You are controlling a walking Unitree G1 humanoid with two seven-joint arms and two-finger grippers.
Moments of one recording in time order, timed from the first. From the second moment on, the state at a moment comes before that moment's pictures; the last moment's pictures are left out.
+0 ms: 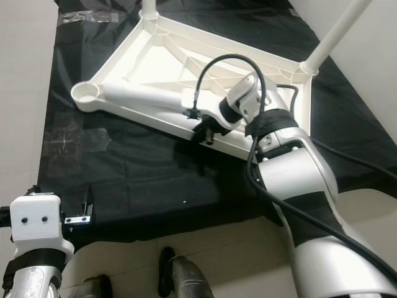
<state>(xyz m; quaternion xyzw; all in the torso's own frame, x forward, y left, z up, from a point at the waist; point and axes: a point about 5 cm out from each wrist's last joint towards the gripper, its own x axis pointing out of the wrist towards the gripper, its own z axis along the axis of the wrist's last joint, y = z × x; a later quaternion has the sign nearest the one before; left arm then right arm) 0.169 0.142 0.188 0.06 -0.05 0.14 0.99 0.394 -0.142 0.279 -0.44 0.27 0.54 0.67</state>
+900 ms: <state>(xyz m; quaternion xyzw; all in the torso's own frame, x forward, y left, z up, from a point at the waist) 0.174 0.140 0.184 0.07 -0.05 0.13 0.99 0.380 -0.157 0.277 -0.61 0.24 0.59 0.47</state>
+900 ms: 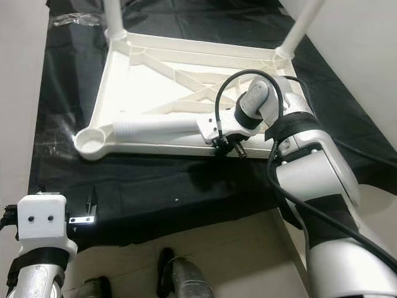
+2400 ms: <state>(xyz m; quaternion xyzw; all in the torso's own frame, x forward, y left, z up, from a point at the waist) 0.189 0.140 0.176 0.08 -0.06 0.11 0.99 0.380 -0.134 0.267 -0.65 0.16 0.60 0.44</state>
